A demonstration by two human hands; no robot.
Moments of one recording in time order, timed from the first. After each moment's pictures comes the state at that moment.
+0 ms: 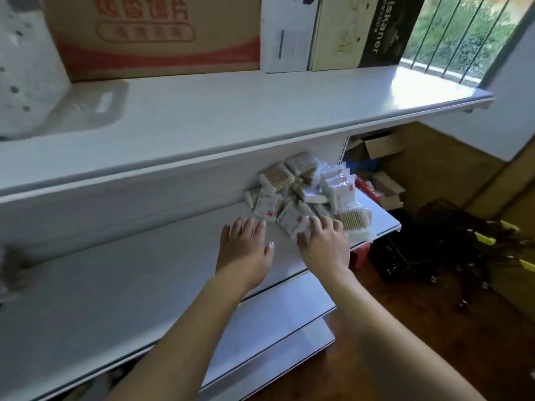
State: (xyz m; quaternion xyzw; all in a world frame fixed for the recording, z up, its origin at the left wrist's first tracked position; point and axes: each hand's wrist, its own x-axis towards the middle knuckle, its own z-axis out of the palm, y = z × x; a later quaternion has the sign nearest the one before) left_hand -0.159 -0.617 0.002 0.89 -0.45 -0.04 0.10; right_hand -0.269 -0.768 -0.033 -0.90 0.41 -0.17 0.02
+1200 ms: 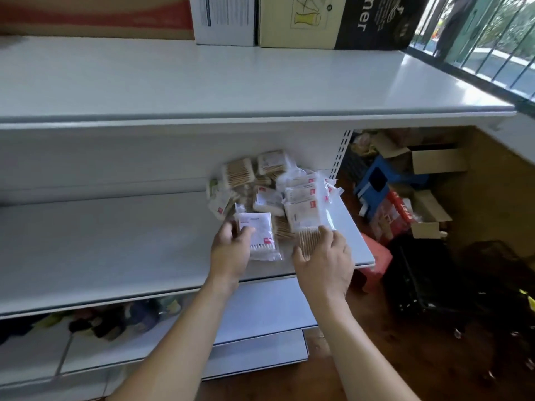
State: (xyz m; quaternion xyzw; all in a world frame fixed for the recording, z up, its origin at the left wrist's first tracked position) left_hand -0.243 -0.780 -0.027 0.74 0.02 -0.11 0.66; right_hand -0.334 -0.919 -0.058 -0.89 0.37 -0.21 0.14
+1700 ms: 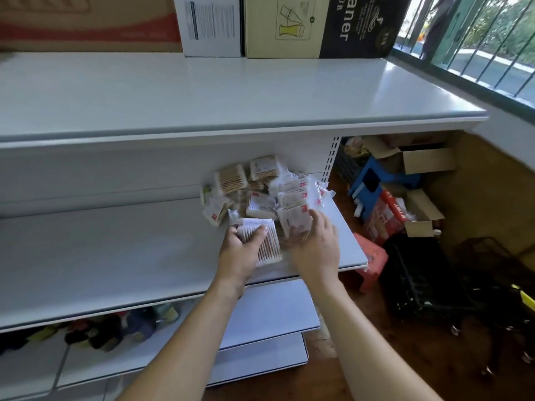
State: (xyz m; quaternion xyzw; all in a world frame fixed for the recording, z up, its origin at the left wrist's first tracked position) left_hand -0.248 -0.801 -0.028 0.74 0.02 -0.16 0.66; right_hand -0.314 -0.932 -0.034 -0.87 0.27 -0.30 0.28
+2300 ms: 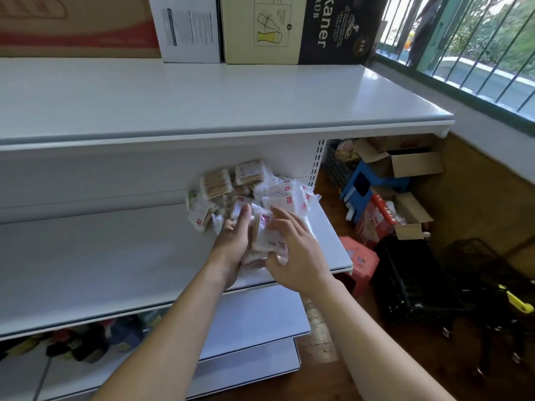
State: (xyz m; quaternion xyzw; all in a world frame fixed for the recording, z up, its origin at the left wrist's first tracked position) left_hand -0.245 -0.820 0.010 0.66 0.01 -0.27 0.70; right_hand -0.328 -0.950 -0.021 -0.90 -0.02 -0.31 0.30
